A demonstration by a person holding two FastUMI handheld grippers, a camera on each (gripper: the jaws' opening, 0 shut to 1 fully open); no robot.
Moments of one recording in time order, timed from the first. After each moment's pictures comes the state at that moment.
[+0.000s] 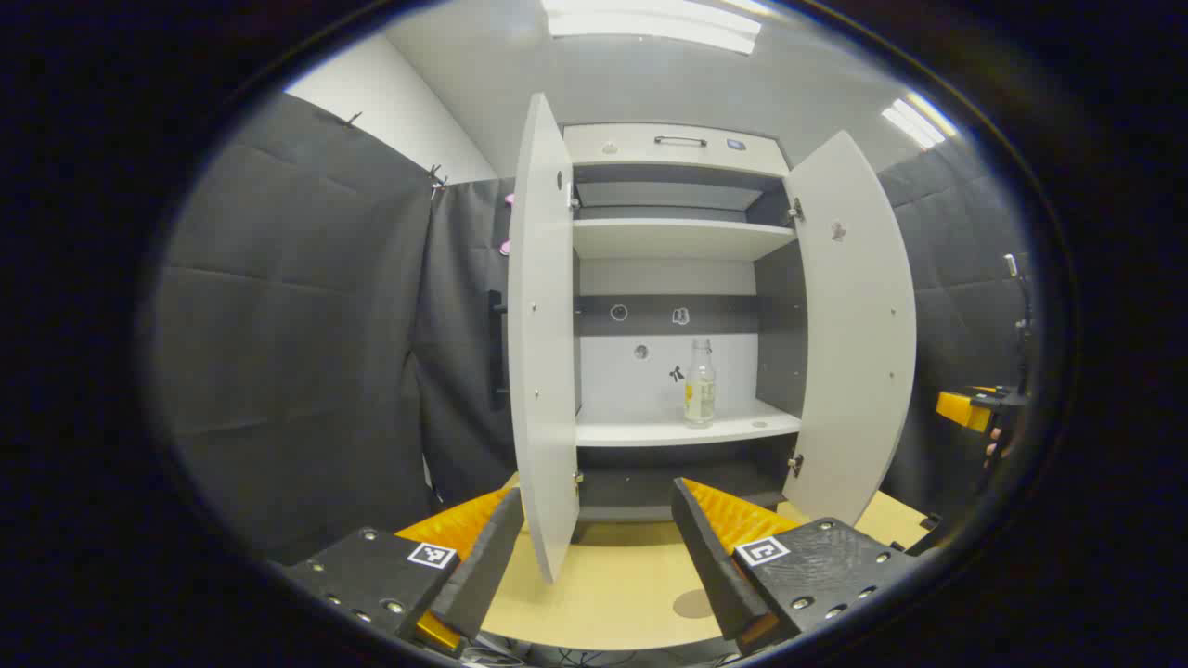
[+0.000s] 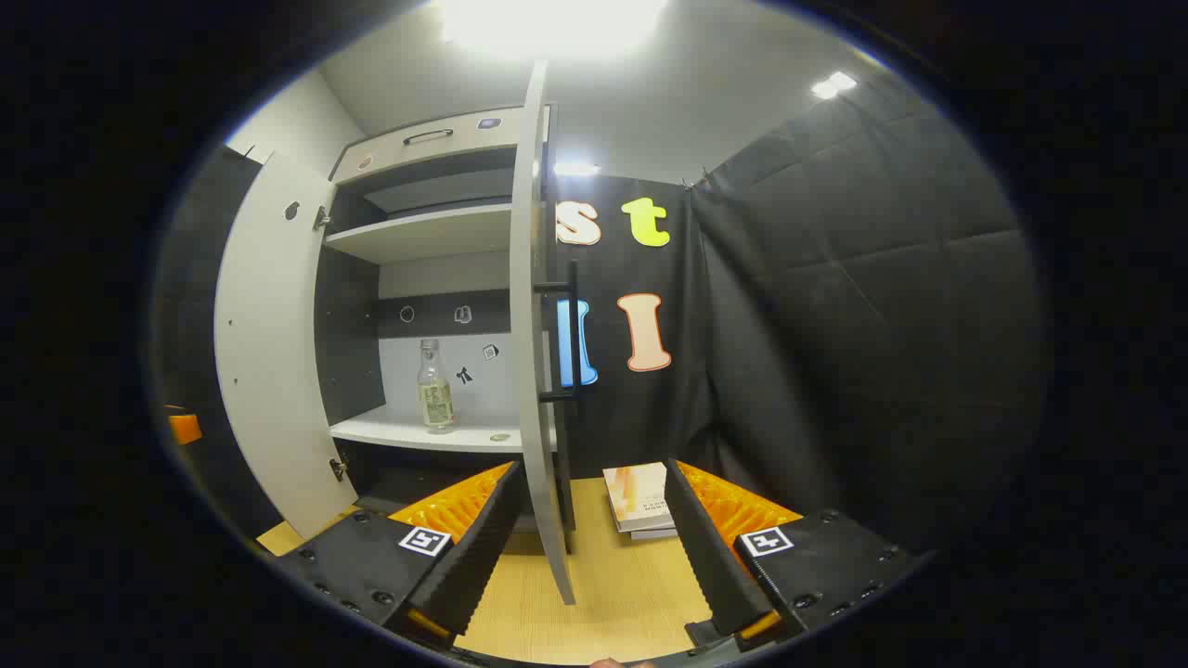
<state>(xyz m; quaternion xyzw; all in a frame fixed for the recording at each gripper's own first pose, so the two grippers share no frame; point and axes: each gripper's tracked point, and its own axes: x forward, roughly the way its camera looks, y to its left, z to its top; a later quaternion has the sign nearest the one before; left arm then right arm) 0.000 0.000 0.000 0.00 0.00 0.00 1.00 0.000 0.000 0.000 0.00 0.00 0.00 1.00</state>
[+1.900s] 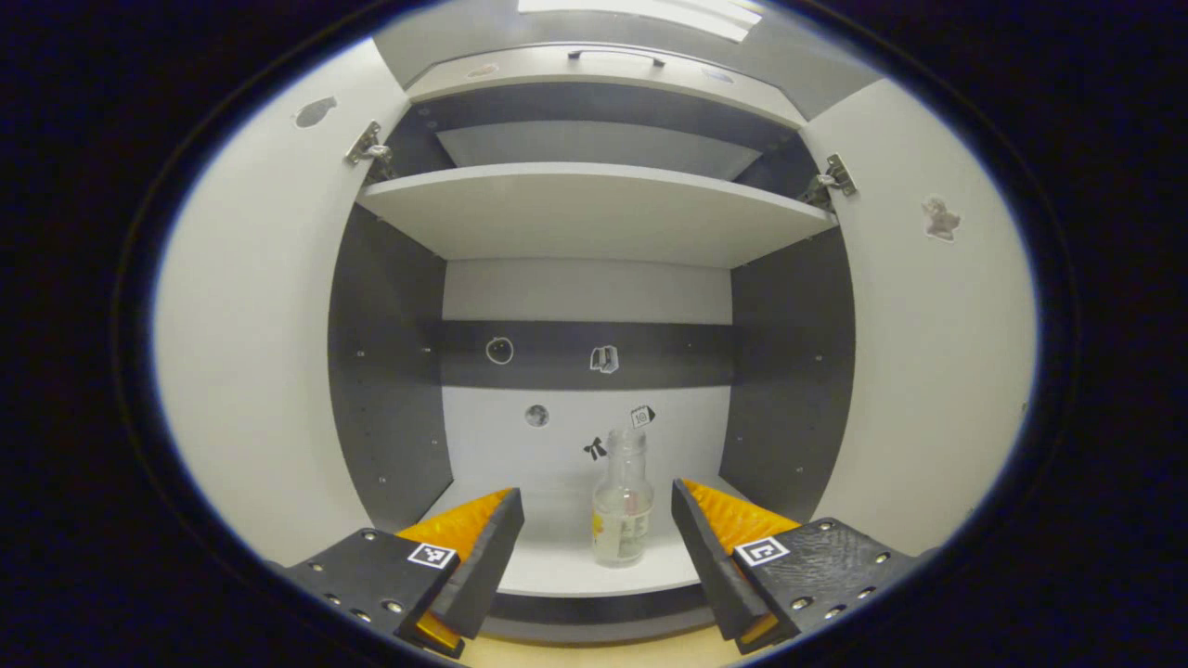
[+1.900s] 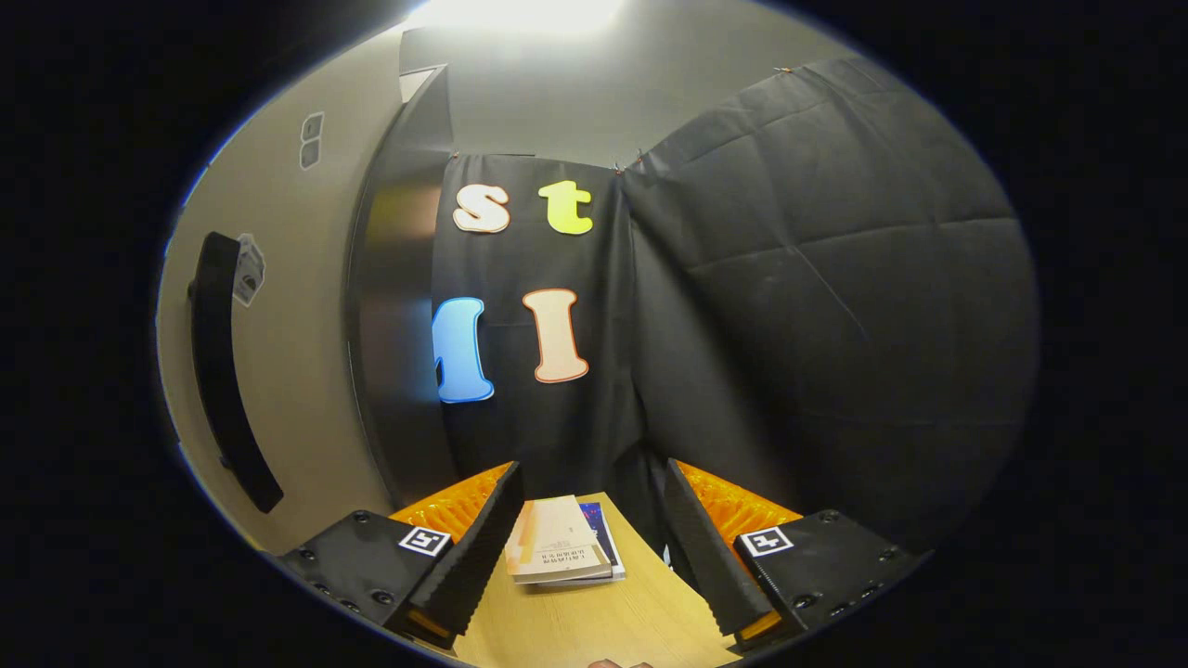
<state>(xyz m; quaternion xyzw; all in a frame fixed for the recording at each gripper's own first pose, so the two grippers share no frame) 0.341 -0.163 0.095 0.01 -0.02 -0.08 1.00 0.161 -0.144 0.019 0.01 0.00 -0.11 0.99</state>
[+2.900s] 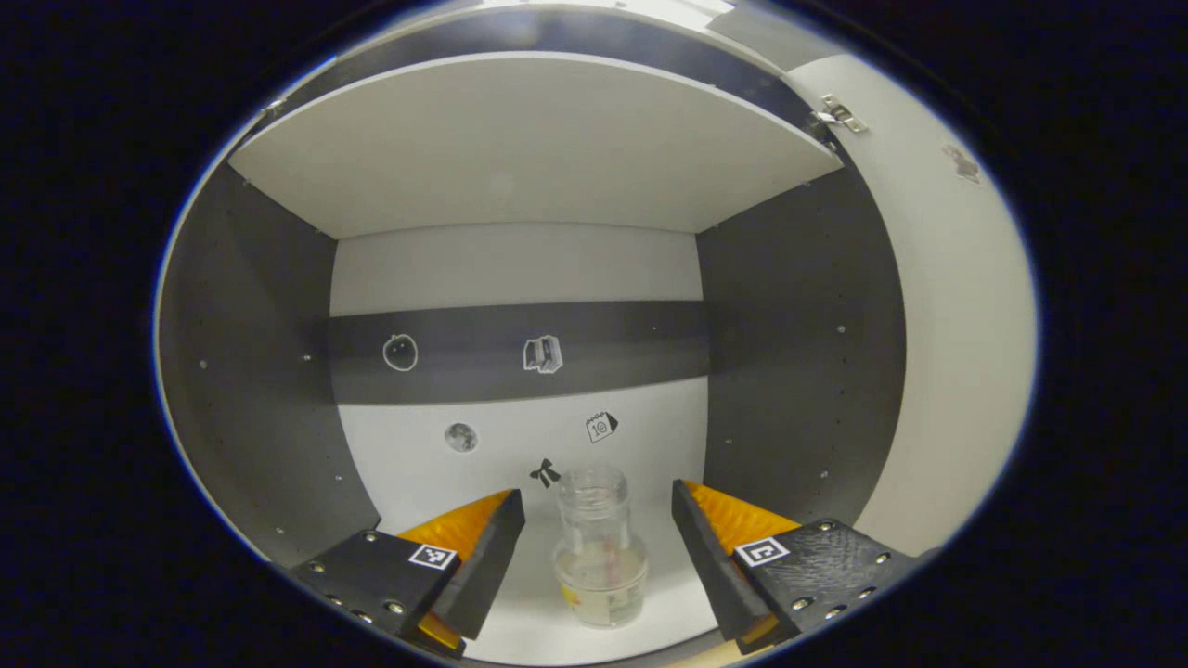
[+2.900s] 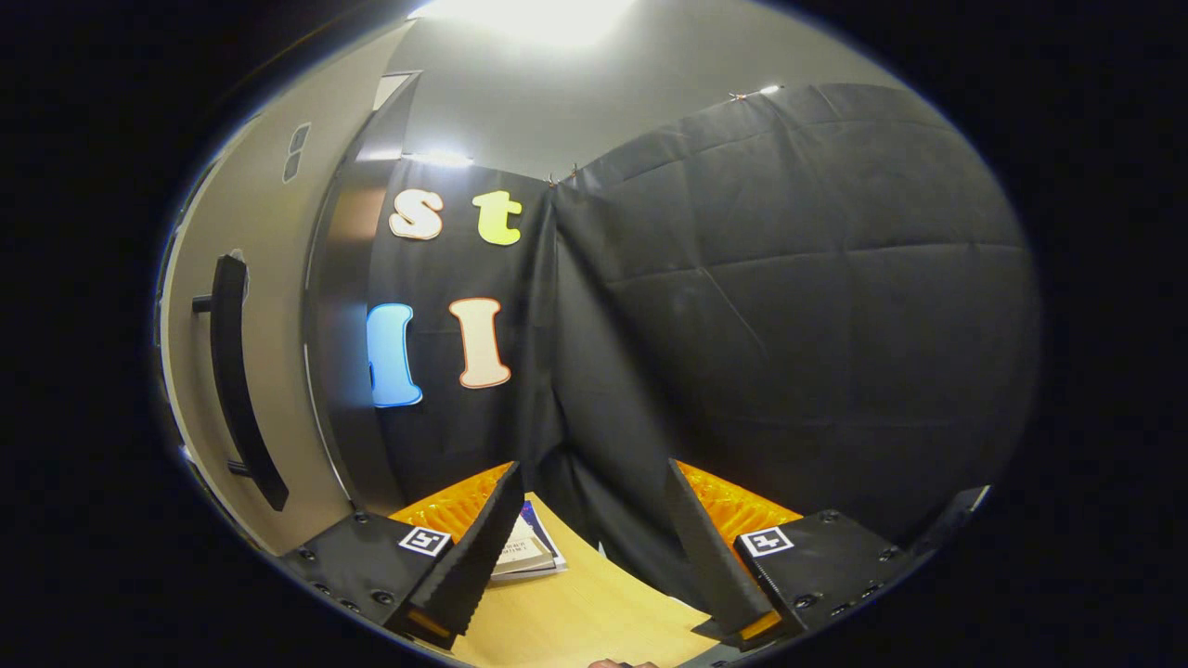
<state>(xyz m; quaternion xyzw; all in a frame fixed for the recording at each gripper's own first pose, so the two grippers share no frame) 0.449 -0.215 0.077 0.03 -0.02 -0.19 0.98 0.092 -0.151 0.028 0.00 -0.01 -0.25 0.97</state>
